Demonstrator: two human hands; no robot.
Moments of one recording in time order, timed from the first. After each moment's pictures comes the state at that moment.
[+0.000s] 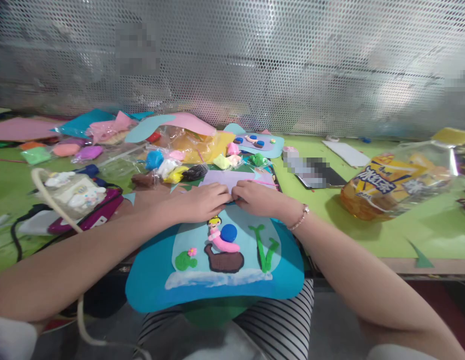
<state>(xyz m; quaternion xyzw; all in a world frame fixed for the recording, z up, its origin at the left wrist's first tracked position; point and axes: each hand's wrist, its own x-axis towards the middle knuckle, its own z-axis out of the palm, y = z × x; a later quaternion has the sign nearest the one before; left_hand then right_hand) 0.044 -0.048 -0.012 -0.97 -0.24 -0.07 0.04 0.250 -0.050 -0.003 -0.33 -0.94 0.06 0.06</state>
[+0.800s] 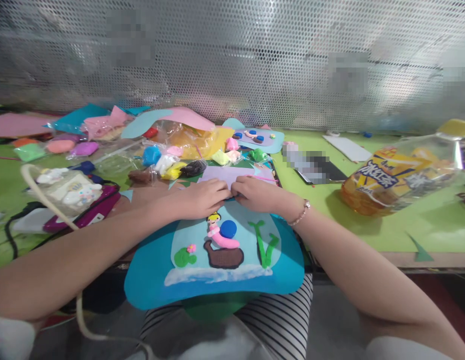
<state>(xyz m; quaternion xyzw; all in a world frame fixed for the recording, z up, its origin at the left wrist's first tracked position) 0.043 -0.045 -0.018 -0.97 -0.23 -0.07 0.07 0.251 -0.050 -0.003 -0.33 -0.94 0.06 0.06</state>
